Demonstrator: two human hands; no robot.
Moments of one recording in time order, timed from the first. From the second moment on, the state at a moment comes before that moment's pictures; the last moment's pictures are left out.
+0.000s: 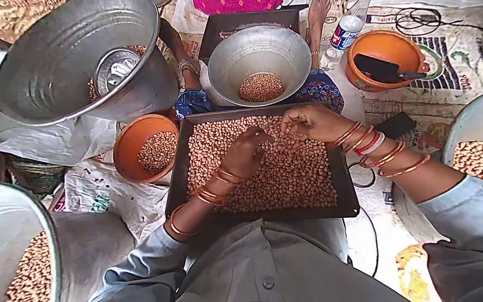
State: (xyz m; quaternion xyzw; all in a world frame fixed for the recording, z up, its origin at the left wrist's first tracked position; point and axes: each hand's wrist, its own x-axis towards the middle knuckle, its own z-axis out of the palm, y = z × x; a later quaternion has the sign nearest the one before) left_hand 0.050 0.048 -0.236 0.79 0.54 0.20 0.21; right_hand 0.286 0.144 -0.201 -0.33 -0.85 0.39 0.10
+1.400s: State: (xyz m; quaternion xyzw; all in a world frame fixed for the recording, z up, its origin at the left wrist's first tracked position) left_hand 0.055 0.056 -0.291 0.83 0.53 0.11 0.12; right_hand 0.264 0.132 -0.233 -0.38 -0.88 0.28 0.00
